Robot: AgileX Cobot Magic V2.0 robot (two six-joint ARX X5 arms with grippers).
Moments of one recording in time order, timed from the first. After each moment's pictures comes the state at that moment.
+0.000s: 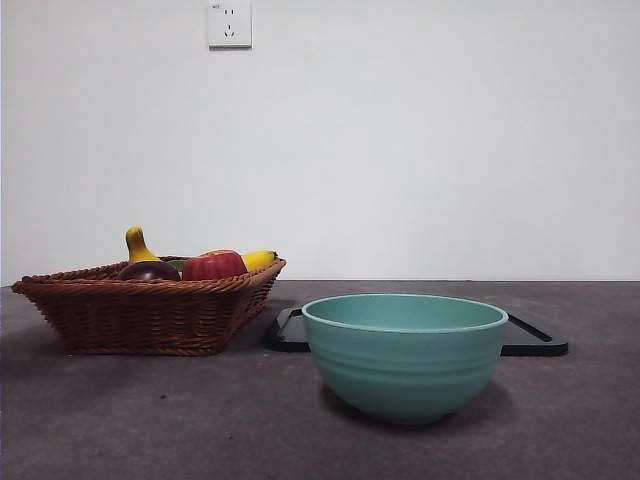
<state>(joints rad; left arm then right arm) -0.10 0.63 0.88 -0.89 0.49 0.01 0.13 0.67 1.00 -1.03 -0.52 -0.02</state>
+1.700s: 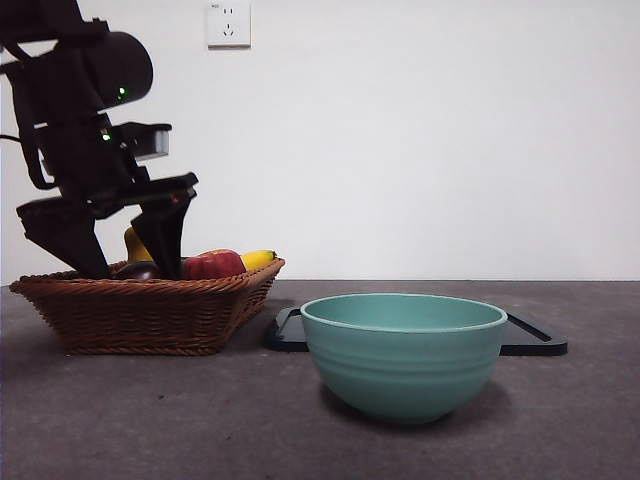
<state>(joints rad) -0.30 1.73 1.21 -0.54 0.08 -0.02 0.13 0.67 1.00 -1.03 -0.52 0.00</state>
